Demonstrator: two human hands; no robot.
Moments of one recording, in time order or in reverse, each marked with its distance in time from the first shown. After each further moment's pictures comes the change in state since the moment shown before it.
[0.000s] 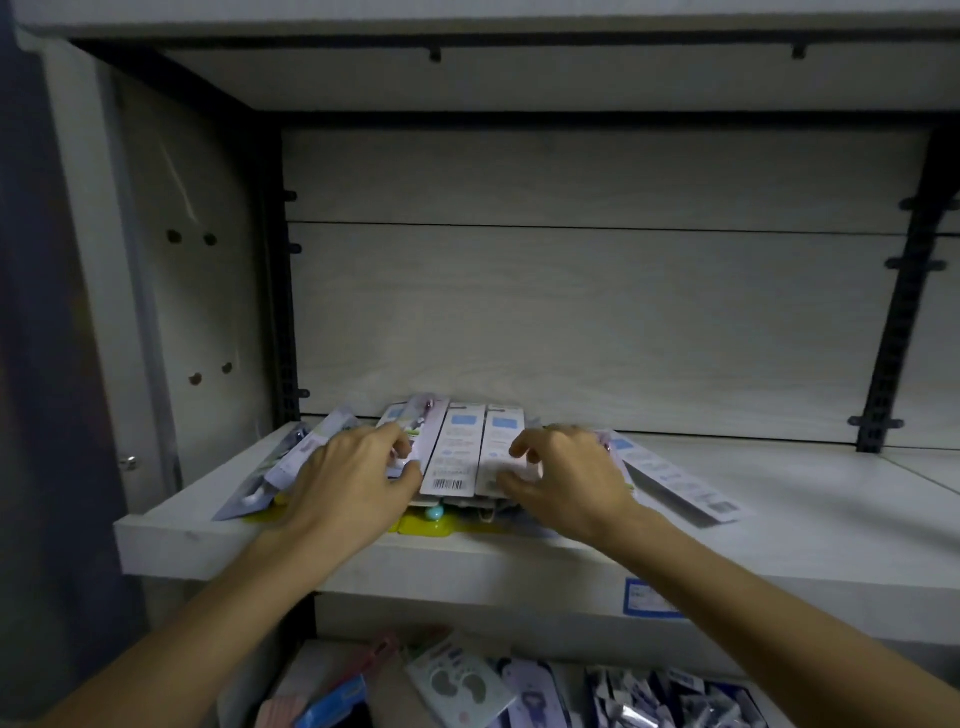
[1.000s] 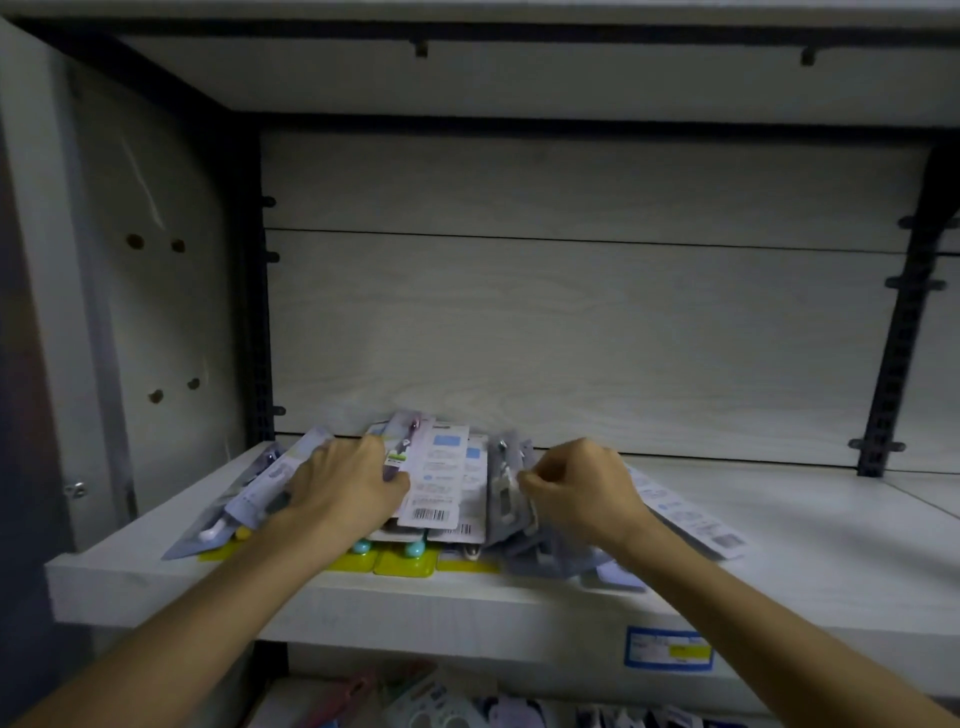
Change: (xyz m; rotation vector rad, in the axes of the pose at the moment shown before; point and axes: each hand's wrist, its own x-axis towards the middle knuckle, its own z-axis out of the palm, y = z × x) left_hand 0.045 0.000 0.028 0.198 -0.165 -0.152; right_hand 0.026 0.032 0.008 0.240 0.000 0.195
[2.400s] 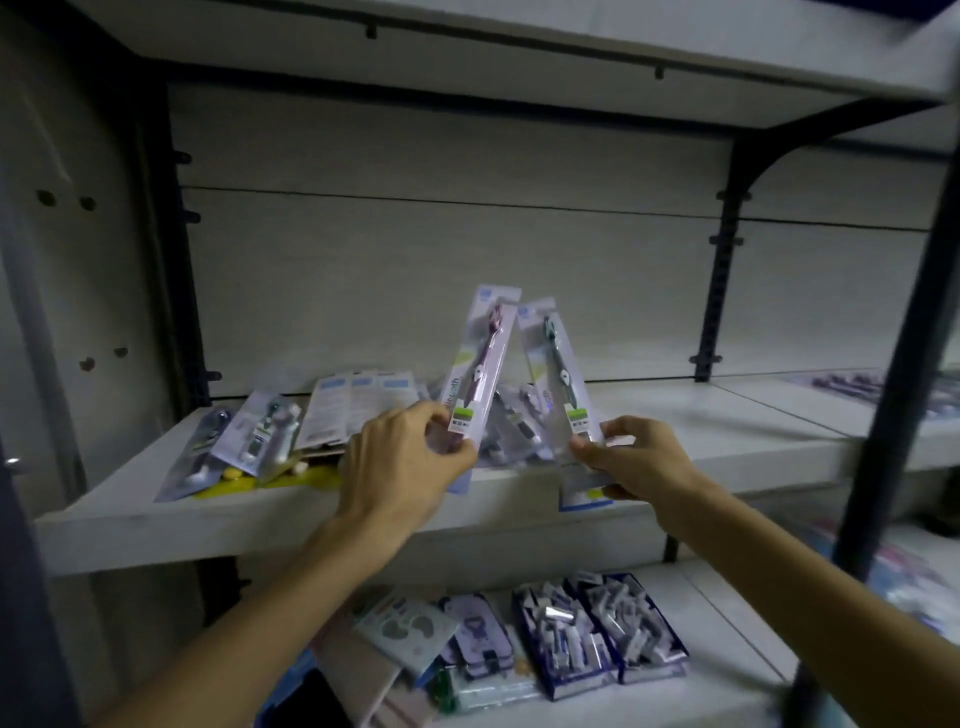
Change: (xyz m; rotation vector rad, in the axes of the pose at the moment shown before) left_hand -0.095 0.030 -0.022 -0.572 0.223 0.298; right_hand -0.132 -0.009 -0.058 0.576 0.190 0.515
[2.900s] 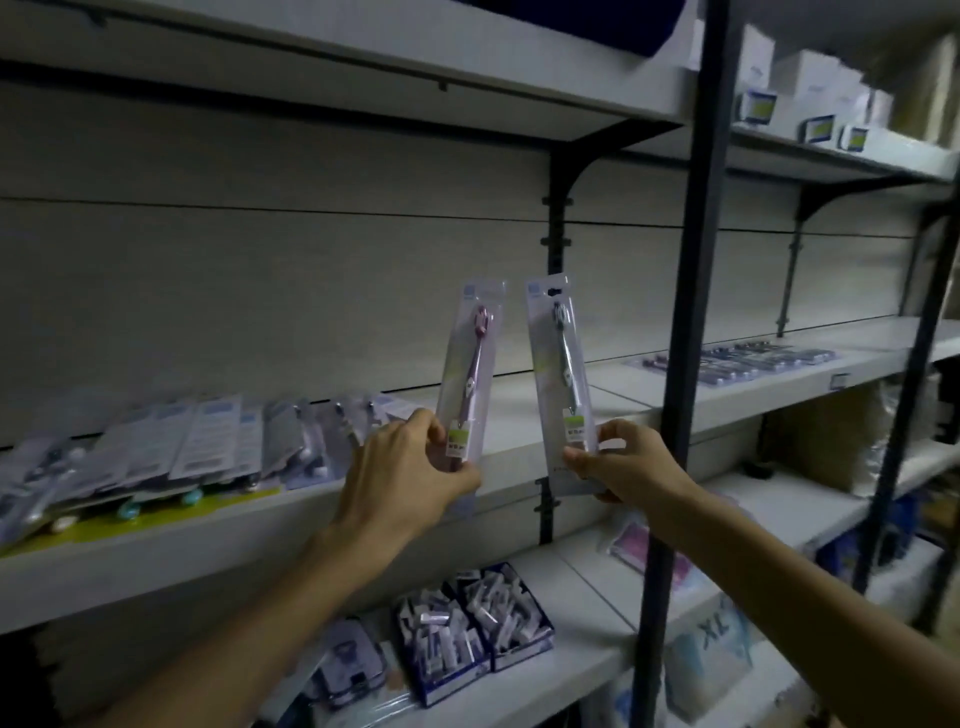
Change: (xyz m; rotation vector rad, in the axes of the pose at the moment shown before) left_hand -0.018 0.126 0.081 -0.128 -0.254 0.170; right_hand -0.036 0.047 -0.150 0.008 0.127 0.020
